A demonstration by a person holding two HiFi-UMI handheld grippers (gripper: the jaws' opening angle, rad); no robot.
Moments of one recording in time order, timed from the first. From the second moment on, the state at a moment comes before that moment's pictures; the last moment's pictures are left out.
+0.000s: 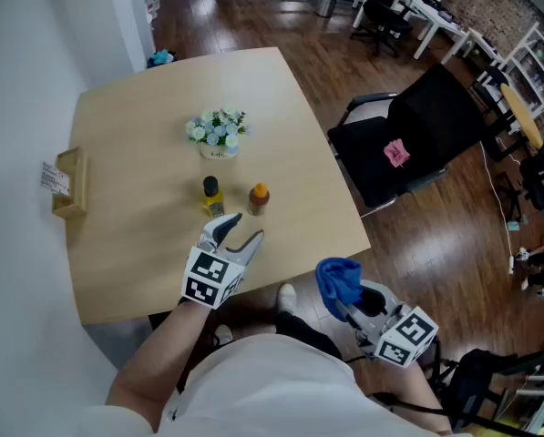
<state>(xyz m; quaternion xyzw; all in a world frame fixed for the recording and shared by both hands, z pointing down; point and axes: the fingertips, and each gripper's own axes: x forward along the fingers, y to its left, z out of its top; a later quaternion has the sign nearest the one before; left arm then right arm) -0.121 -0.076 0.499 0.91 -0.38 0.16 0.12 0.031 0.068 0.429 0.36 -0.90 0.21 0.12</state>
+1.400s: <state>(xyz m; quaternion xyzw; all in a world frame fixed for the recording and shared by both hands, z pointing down) -0.050 -0.144 0.411 0.93 -0.33 0.15 0.11 0.054 -0.113 0.386 0.23 -0.96 0.15 0.06</state>
